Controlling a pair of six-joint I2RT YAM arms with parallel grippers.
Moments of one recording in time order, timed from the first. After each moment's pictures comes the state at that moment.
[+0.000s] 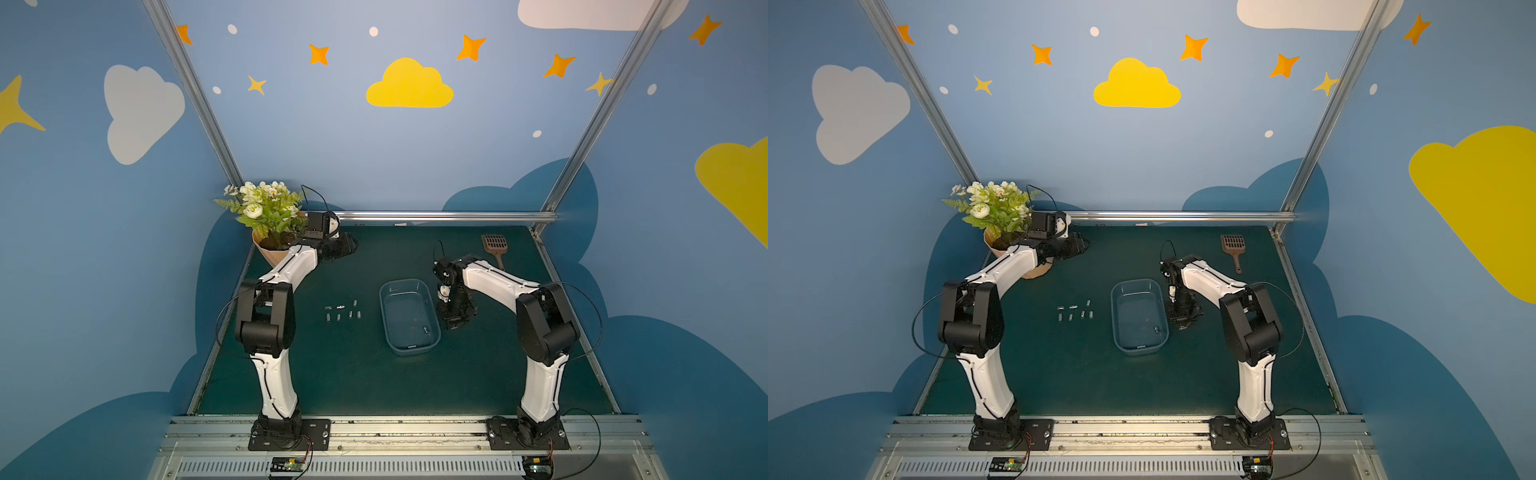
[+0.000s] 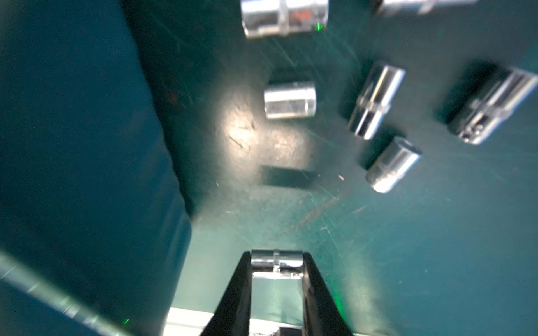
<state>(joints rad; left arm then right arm) -0.10 1.98 1.54 -0.31 0.37 -0.40 0.53 1.96 1.45 -1.19 -0.11 0.26</state>
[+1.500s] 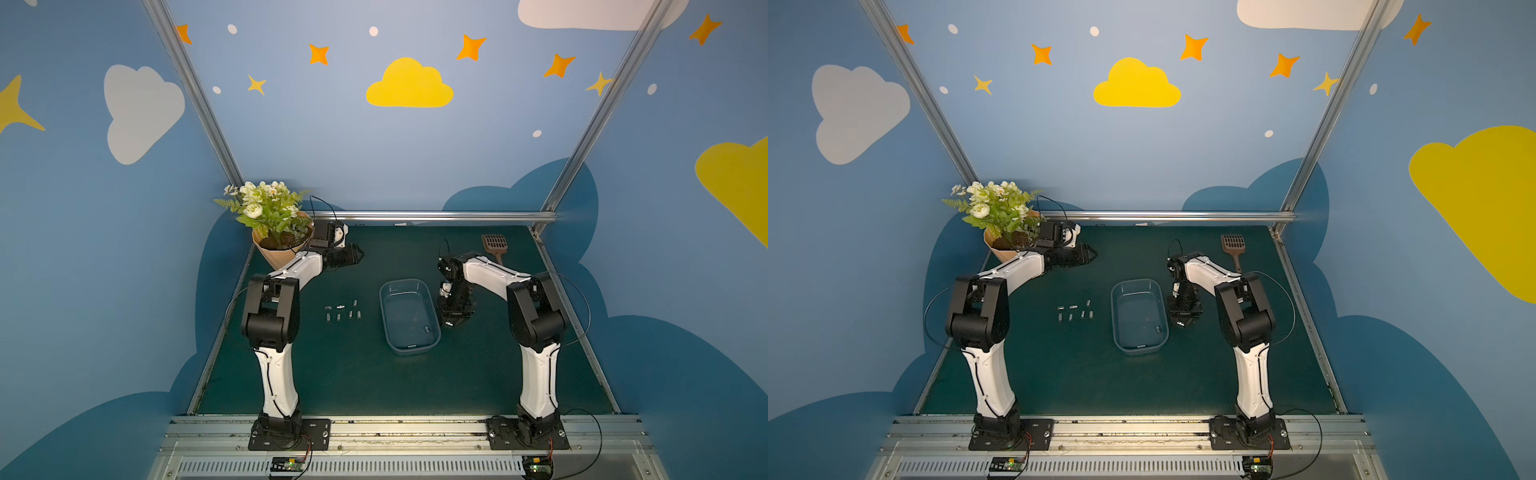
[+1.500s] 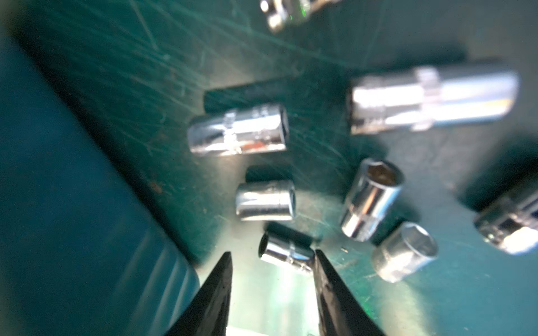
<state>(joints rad) -0.12 2.03 1.47 -0.23 0.42 -0.32 0.46 2.09 1.51 -1.18 -0.21 0.28</state>
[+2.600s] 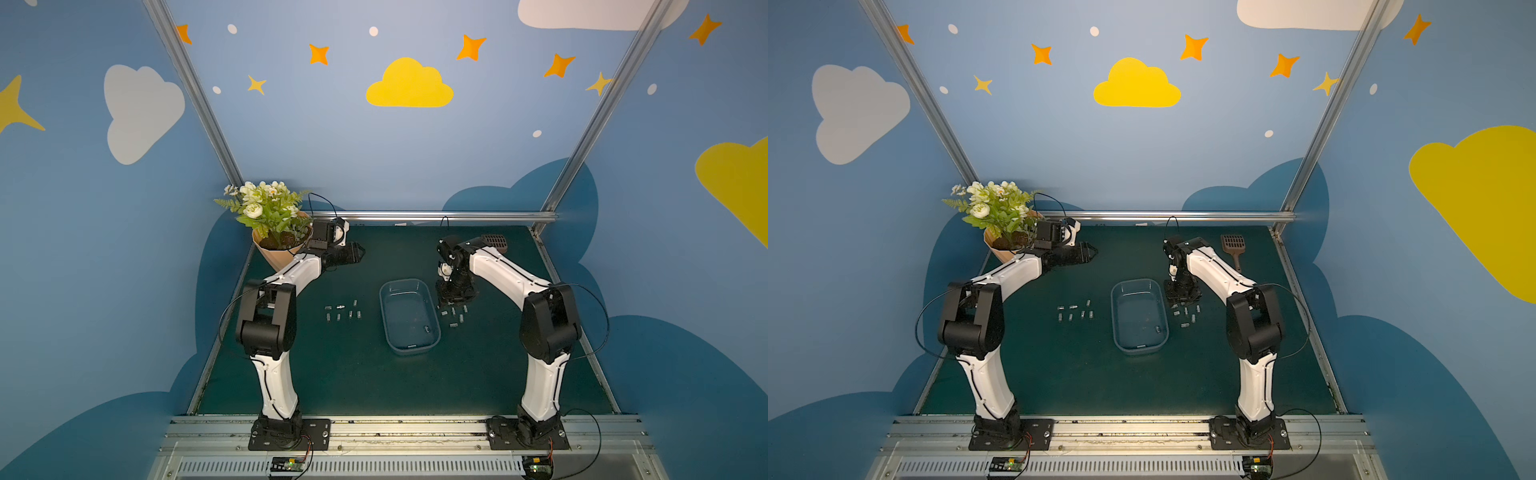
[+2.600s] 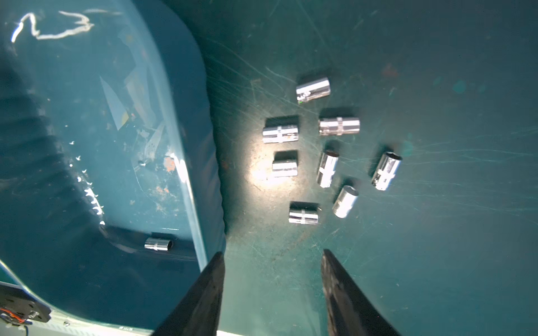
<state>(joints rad) -0.13 1.95 1.41 -0.18 0.42 -0.29 0.51 1.97 1.64 -1.22 -0.10 0.25</state>
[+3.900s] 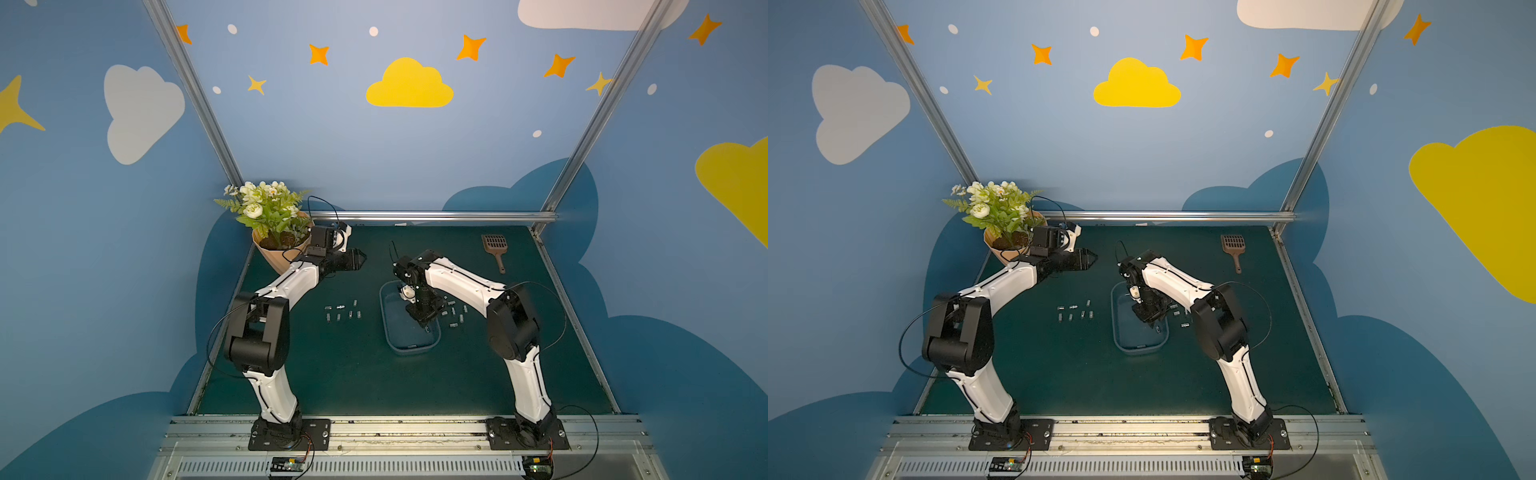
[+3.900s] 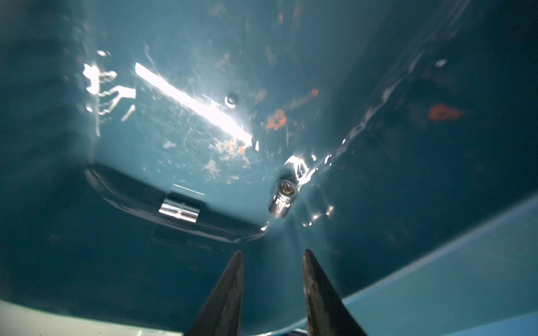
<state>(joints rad) -0.16 1.80 1.28 -0.18 0.42 -0.23 0.78 2.15 1.80 -1.39 0.01 0.05</state>
